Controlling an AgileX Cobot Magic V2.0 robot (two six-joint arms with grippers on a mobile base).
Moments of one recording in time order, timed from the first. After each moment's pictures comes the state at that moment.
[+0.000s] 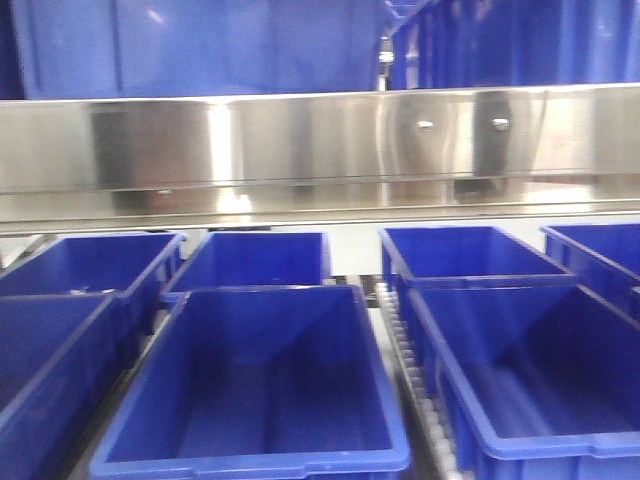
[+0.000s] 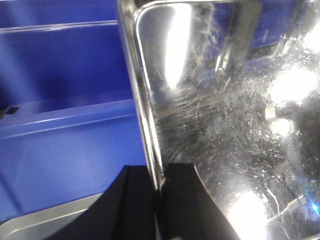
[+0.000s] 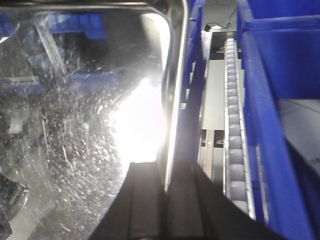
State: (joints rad) left arm -0.58 1.83 -2.09 0.33 0.76 -0.29; right arm 0.18 1.69 -1.78 0.10 0.54 0.09
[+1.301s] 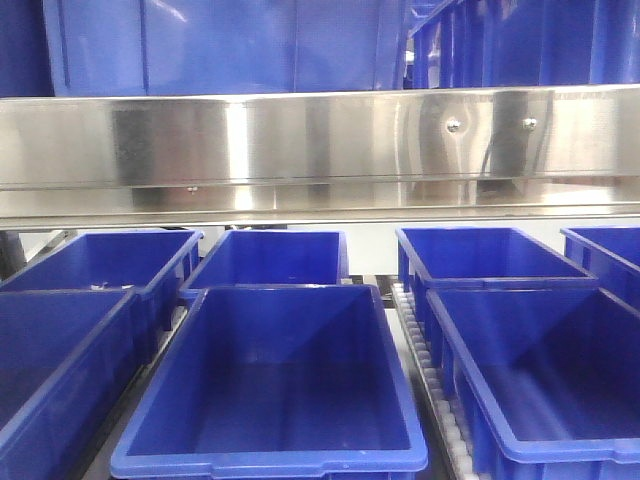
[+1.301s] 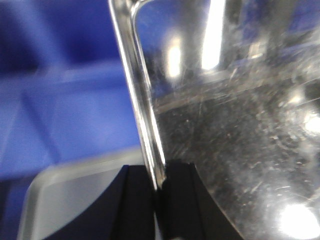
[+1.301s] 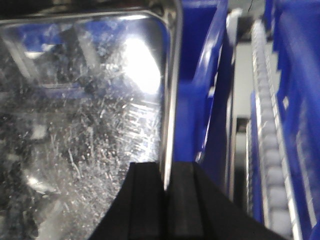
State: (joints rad) left arm -0.58 1.83 -2.09 0.36 0.91 -0.29; right arm 0.20 1.69 -1.78 0.16 0.61 0.09
